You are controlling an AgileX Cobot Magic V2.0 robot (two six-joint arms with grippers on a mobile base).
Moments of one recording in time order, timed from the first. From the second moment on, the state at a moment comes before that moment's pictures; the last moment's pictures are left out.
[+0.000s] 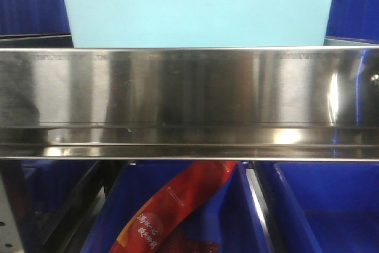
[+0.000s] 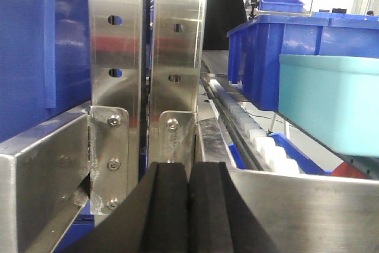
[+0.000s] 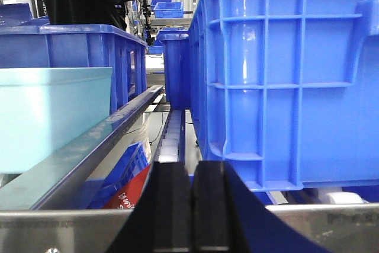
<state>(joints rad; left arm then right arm) 0.01 0.00 0.00 0.01 0.02 -0.05 -0.15 0.00 0.00 0.08 -0.01 -0.02</state>
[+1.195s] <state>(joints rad) 0.01 0.00 -0.04 0.00 -0.06 -0.05 -0.14 0.00 -0.10 0.13 0.04 -0.02</state>
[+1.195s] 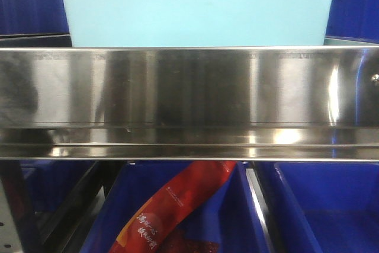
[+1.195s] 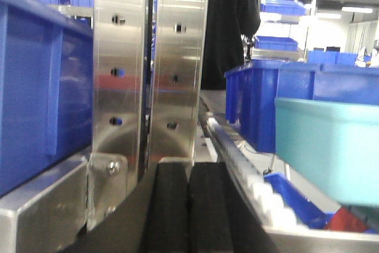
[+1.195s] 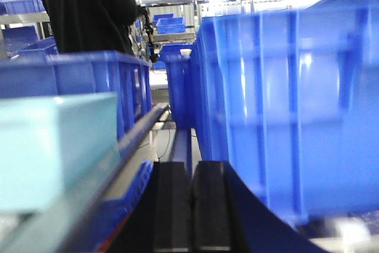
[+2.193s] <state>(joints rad) -0.40 0.74 -0.87 -0.08 0.46 0.08 0.08 0.67 -0.80 0.12 0.52 -0.10</state>
